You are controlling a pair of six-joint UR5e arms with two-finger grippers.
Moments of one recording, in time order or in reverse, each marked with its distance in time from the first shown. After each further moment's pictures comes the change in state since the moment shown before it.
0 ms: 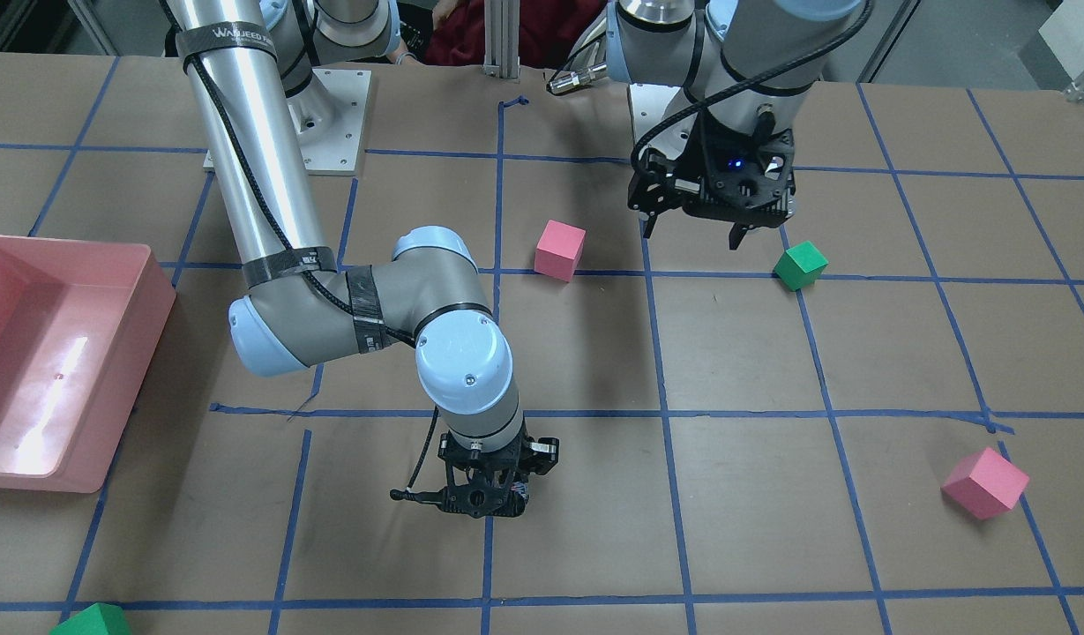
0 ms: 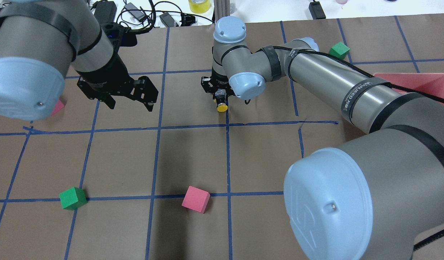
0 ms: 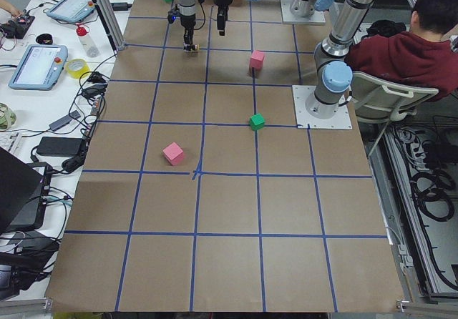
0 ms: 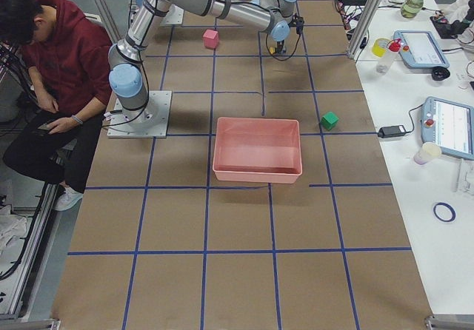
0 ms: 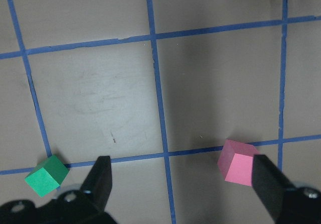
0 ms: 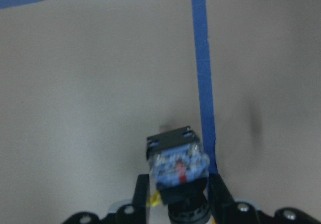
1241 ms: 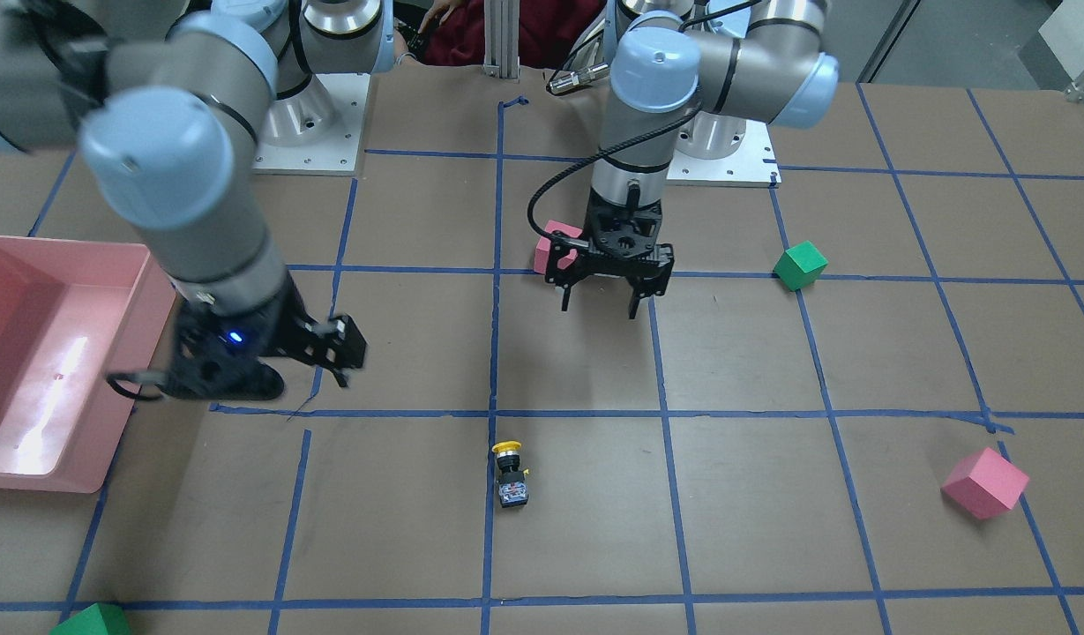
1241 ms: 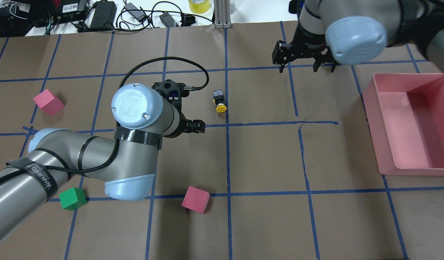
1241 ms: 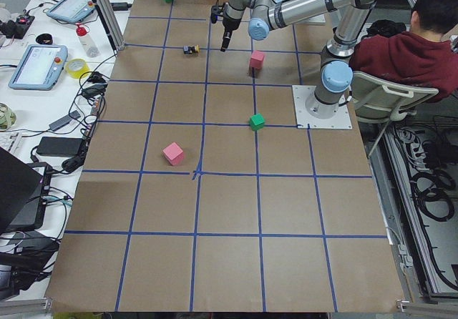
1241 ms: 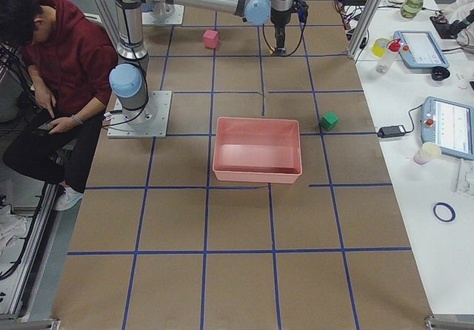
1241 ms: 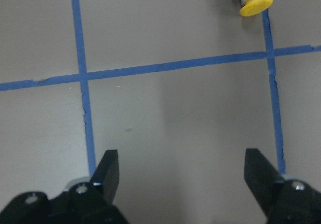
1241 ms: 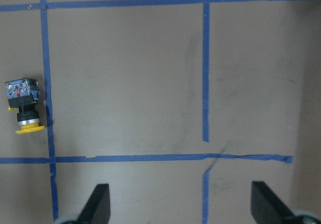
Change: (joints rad) left arm -0.204 -0.163 -0.388 0.890 0.036 -0.258; right arm -0.302 -0.518 0.156 0.357 -0.104 -0.422
